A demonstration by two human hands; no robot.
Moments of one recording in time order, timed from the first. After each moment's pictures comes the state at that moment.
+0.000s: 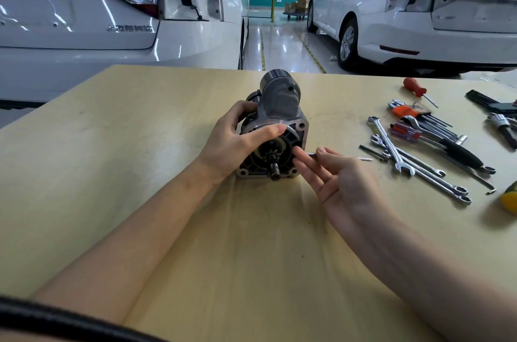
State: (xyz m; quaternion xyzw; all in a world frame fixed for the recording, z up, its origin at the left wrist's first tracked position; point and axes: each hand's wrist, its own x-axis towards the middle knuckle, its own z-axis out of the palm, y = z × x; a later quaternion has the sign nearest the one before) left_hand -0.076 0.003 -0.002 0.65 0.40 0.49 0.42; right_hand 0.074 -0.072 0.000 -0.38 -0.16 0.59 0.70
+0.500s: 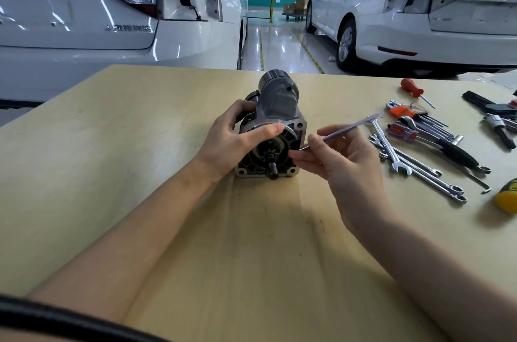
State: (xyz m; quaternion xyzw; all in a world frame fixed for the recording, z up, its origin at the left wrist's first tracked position) left_hand -0.079 0.004 -0.002 0.66 0.41 0.48 0.41; right_hand 0.080 -0.073 0.005 -0.46 -0.41 0.42 0.67
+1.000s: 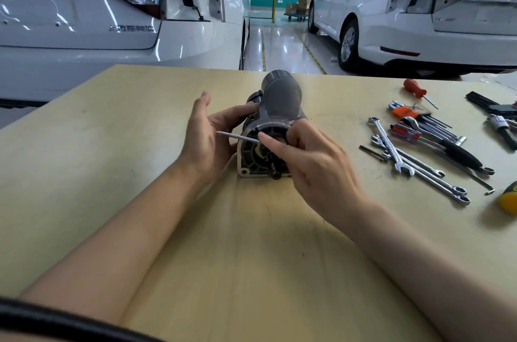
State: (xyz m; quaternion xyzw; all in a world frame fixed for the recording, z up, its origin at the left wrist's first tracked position) left_hand -0.093 0.010 0.004 0.42 0.31 0.51 0.68; right_hand 0.078 -0.054 -0.007 -0.40 -0.81 -0.18 0.39
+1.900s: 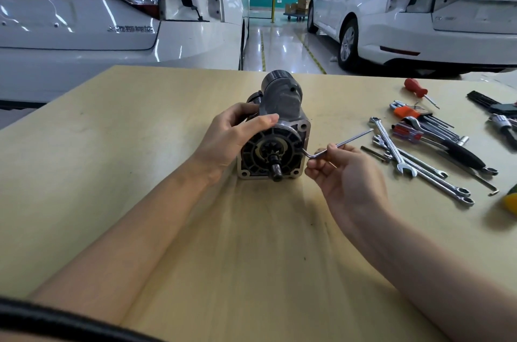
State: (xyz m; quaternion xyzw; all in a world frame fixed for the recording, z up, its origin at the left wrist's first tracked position) left_hand -0.077 0.004 0.007 0.57 0.39 0.50 0.53; right_hand 0.078 -0.064 0.000 -0.41 -0.22 0.54 0.70
